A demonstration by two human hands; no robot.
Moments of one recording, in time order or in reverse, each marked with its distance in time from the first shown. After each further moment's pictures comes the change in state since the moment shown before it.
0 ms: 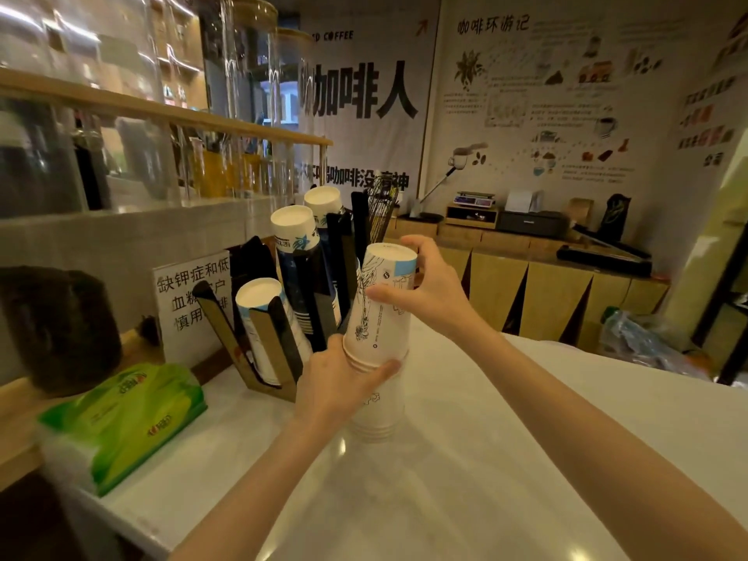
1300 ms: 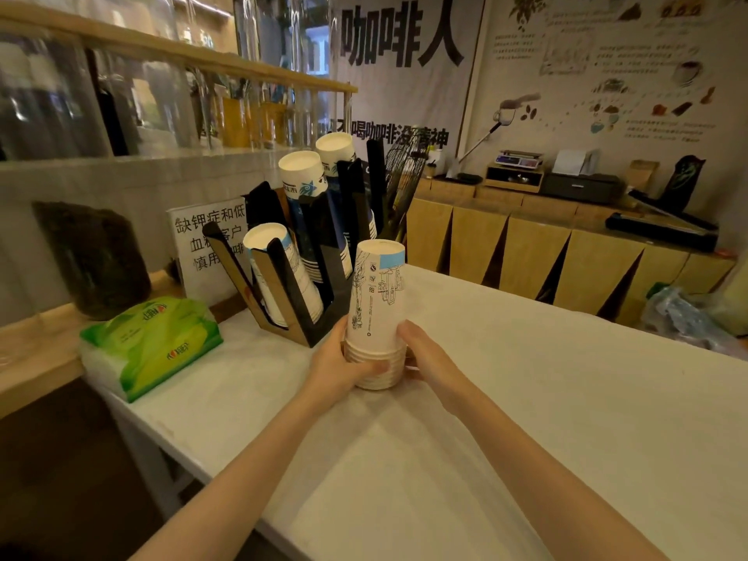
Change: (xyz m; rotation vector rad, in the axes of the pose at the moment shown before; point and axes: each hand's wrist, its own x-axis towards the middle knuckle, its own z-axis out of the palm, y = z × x) left_hand -0.038 -0.032 0.030 -0.507 -0.192 -0.109; right_hand -0.107 0.062 0.036 0.444 -0.283 0.529
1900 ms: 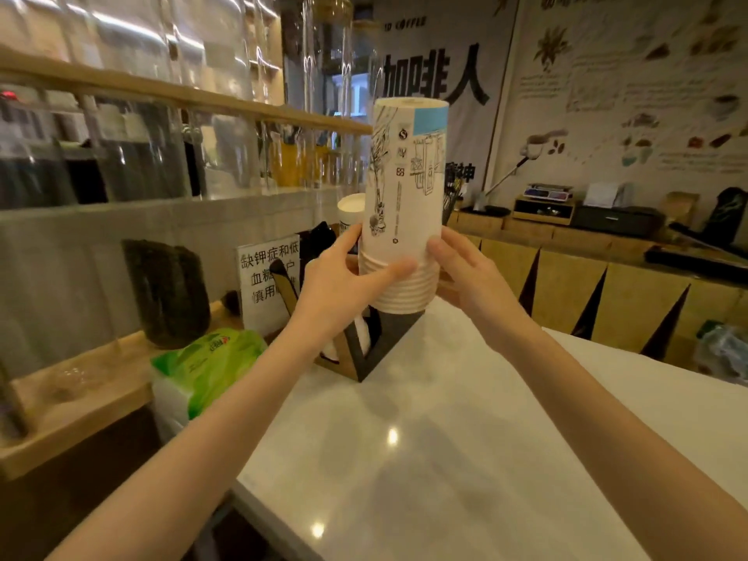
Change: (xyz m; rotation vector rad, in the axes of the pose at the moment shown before) left_hand -0.004 0.149 -0.086 0.223 0.198 0.364; right_hand 0.011 -0.133 0.020 0.015 -0.003 -0.402
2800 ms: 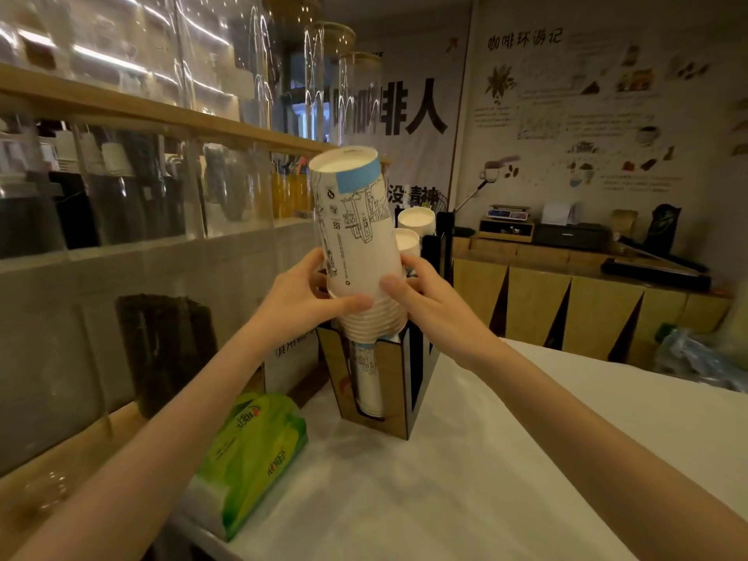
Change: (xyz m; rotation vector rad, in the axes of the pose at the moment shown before) left_hand 0.082 -0.085 -0.104 -0.015 -0.265 0.058; right_hand 0.069 0.010 0.101 -0.291 0.015 -0.081
